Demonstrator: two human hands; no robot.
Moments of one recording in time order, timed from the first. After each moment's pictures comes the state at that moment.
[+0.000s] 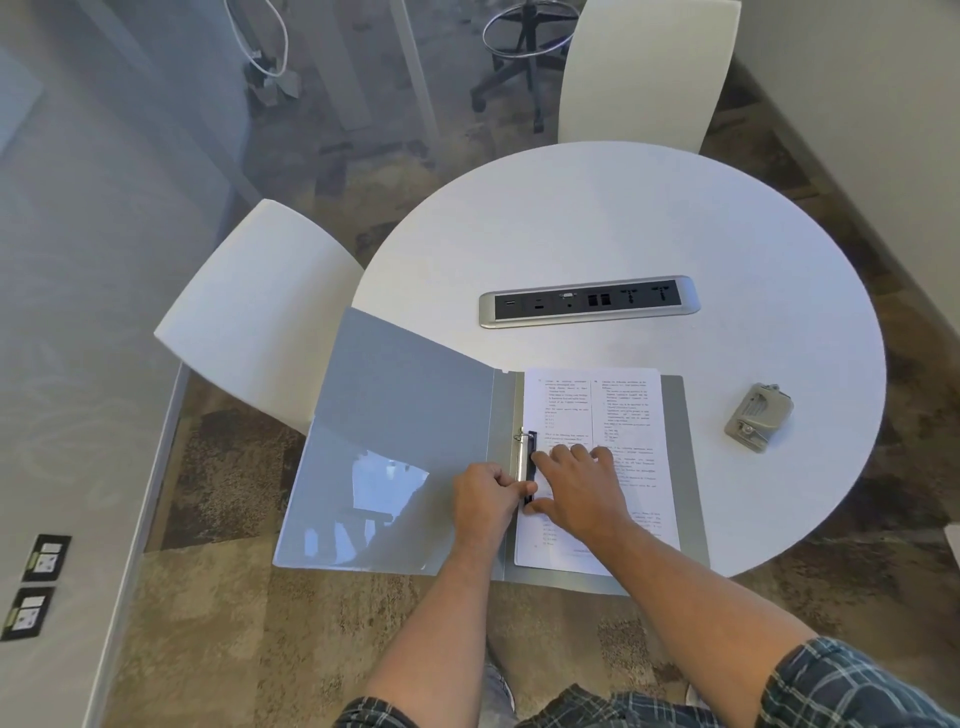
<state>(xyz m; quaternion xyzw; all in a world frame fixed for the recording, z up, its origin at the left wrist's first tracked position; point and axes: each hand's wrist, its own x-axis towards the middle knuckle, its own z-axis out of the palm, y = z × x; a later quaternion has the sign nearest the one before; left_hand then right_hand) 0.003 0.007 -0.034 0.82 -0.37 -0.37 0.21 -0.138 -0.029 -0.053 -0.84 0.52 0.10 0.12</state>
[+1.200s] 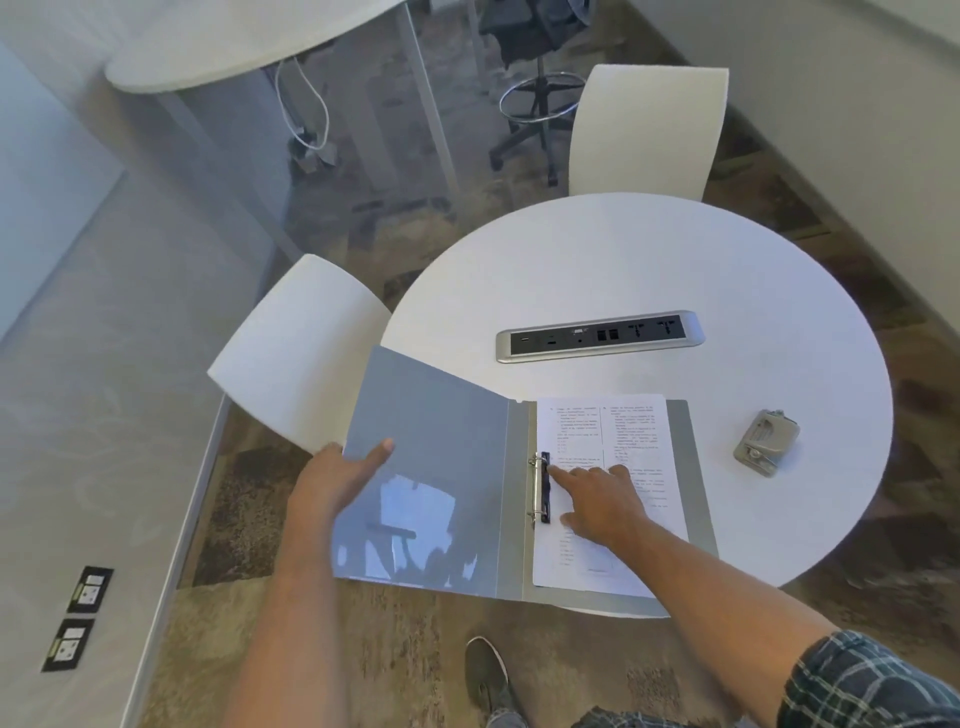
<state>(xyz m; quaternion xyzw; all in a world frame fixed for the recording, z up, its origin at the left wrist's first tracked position) 0.160 0.011 0.127 0.89 -0.34 -0.30 0.10 -0.148 -0.046 -0.036 -0.84 0.49 0.14 0.18</state>
